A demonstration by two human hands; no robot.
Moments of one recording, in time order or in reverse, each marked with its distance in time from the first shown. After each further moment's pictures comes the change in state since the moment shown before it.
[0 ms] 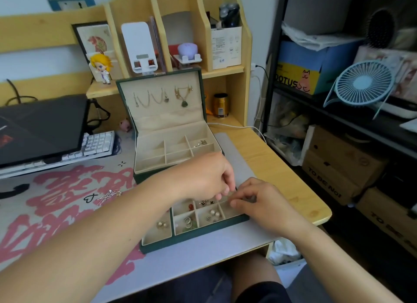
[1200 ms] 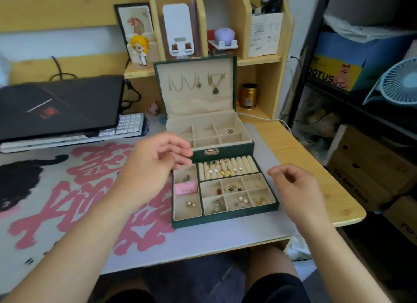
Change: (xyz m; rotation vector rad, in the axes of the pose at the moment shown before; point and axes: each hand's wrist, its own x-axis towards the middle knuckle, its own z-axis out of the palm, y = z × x) left_hand -0.109 -0.092 -0.010 -0.524 0.735 -0.051; right_hand -0.004 -0.023 0.024 0.260 0.428 0.140
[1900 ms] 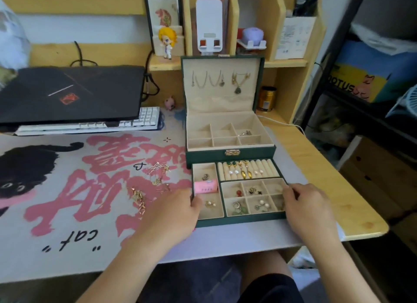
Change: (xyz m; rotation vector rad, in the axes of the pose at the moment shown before) left_hand -0.041 -0.059 0.024 0.551 -0.209 -0.320; right_hand -0.009 0.021 0.021 -0.679 0.073 -0.173
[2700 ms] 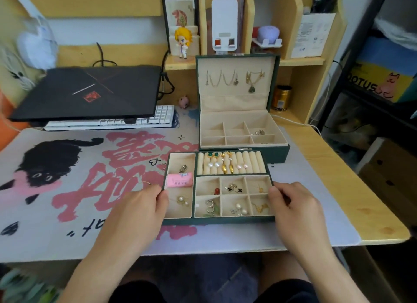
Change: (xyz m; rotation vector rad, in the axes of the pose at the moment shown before) left_hand -0.034 -0.051 -0.036 0.208 0.347 -0.004; right_hand -0.030 -0.046 0.000 0.348 -0.065 -0.085
